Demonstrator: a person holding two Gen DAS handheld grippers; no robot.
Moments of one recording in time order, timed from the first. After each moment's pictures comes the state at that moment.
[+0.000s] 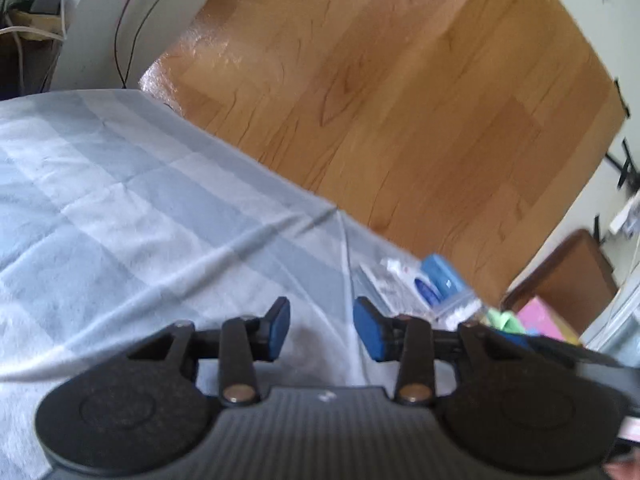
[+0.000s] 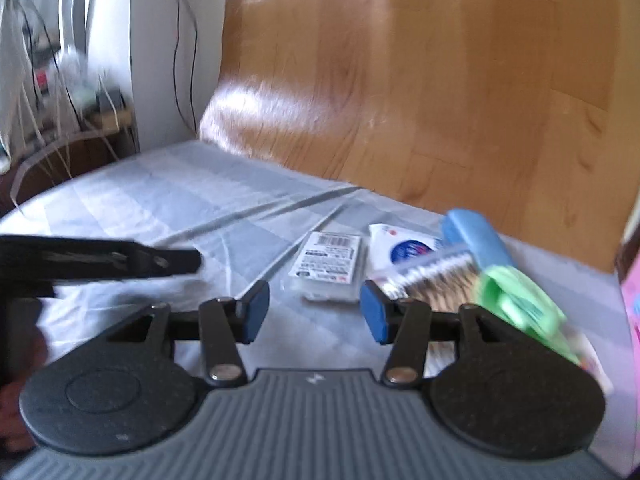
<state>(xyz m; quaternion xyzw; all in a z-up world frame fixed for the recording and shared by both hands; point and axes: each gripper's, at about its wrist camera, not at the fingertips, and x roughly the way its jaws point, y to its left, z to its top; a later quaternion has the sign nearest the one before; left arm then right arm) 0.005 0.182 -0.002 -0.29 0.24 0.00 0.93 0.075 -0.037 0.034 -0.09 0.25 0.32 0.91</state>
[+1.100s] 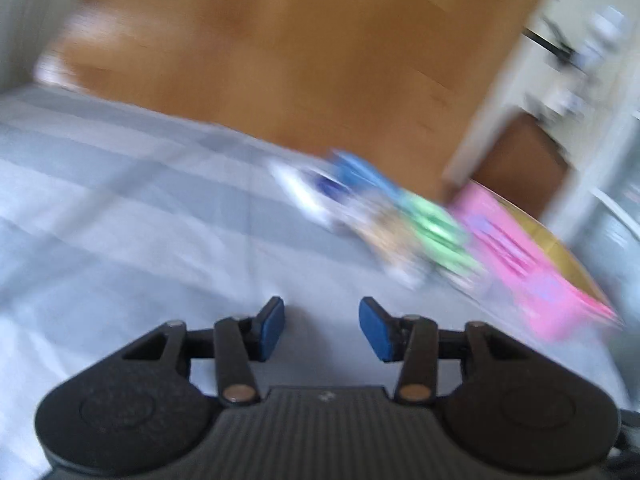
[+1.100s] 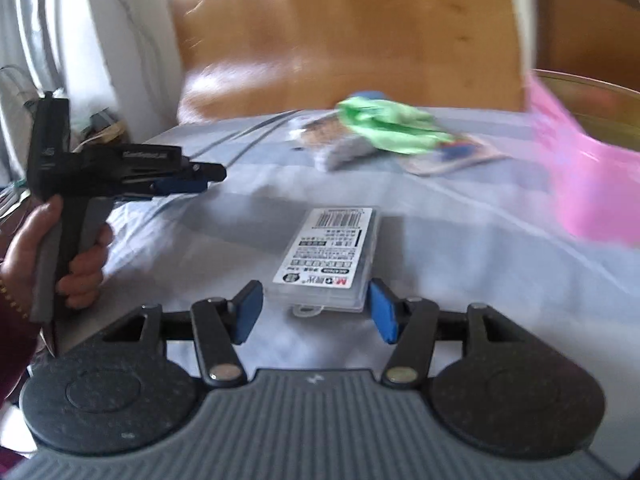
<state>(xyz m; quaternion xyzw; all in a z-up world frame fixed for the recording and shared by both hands) -0.001 0.087 0.002 -0.18 0.33 -0.14 0.91 -0.063 -0.213 -0.002 0.05 0.31 0.27 0.91</state>
